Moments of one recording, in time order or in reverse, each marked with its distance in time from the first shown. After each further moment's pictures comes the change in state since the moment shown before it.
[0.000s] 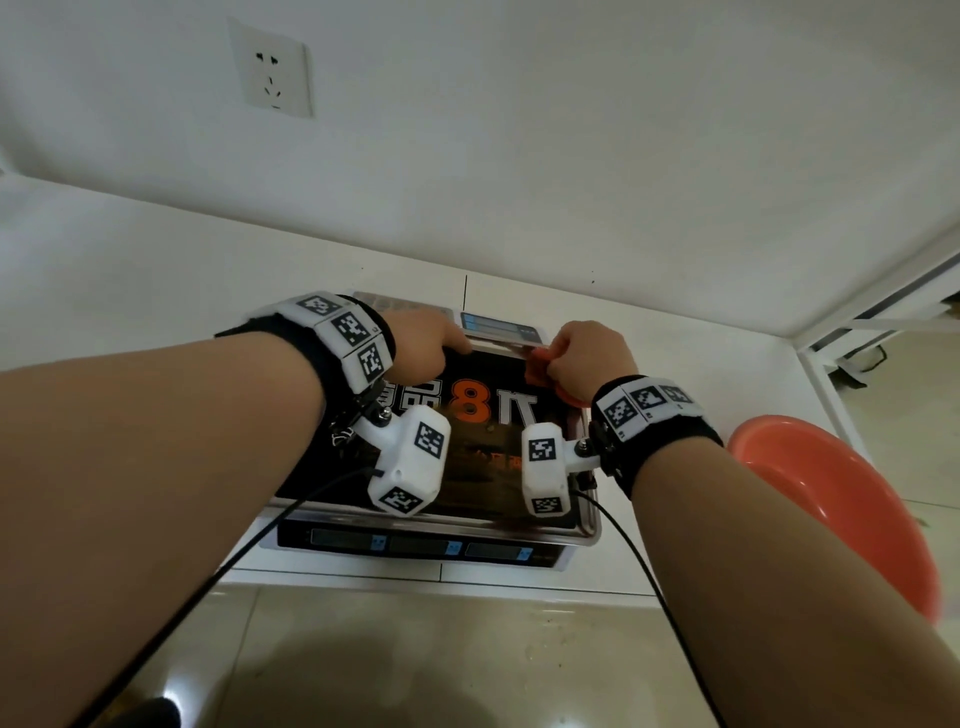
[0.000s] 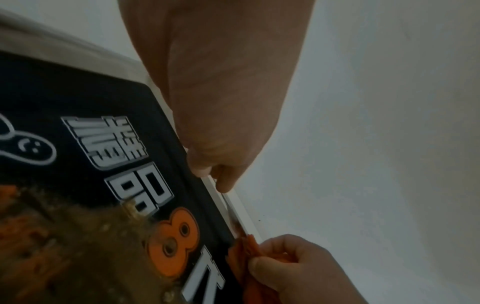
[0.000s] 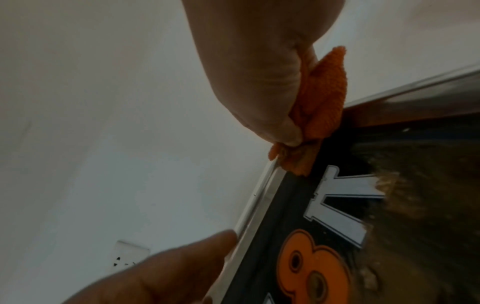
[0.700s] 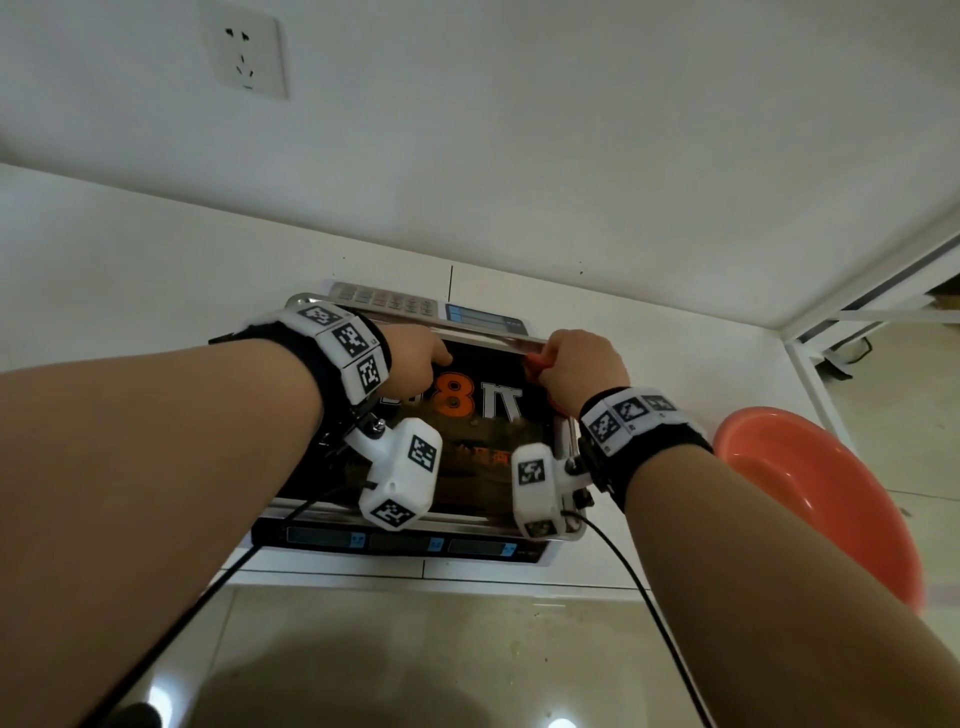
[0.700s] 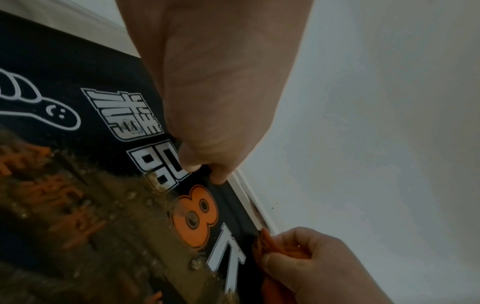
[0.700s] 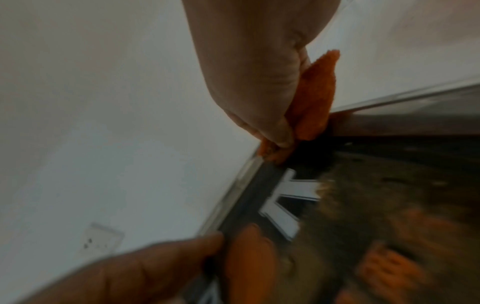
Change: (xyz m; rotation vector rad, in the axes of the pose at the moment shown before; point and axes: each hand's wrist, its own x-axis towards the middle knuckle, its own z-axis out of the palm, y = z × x) left_hand 0.016 0.004 0.022 0.058 -0.104 -0.063; right_hand -0.009 0.010 0.008 -0.124 0.009 -0.015
